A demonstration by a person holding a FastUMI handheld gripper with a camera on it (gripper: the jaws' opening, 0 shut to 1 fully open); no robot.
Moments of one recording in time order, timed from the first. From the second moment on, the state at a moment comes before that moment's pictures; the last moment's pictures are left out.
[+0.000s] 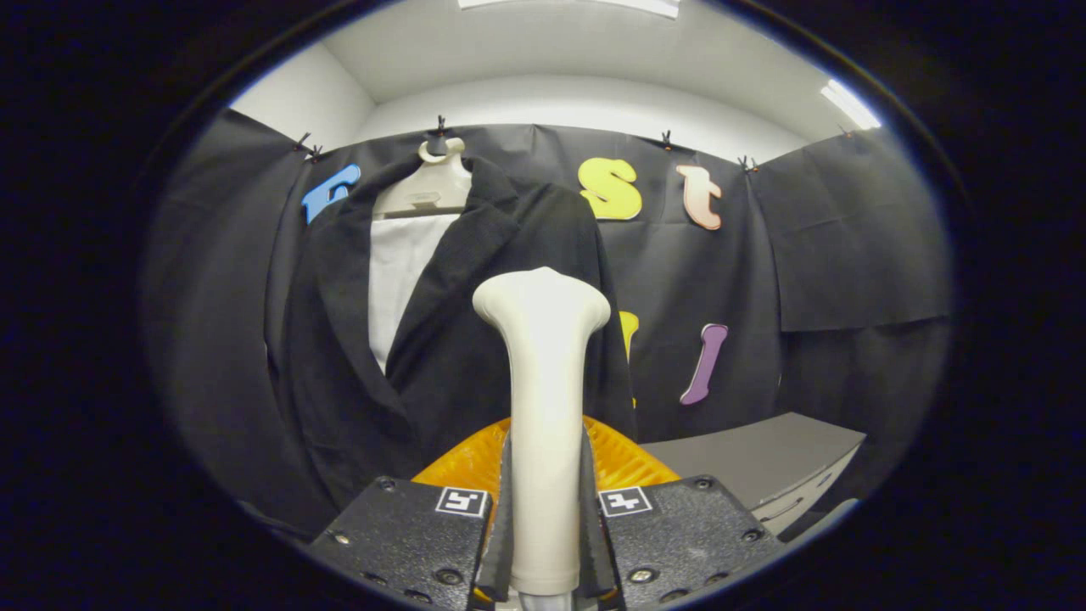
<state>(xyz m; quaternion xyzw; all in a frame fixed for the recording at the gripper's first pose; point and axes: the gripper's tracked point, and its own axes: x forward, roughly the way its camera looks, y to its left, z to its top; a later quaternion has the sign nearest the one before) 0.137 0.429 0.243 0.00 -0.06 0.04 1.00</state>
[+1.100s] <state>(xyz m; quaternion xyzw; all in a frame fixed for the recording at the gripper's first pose) 0.111 0.430 0.111 -0.03 0.04 0.06 1.00</state>
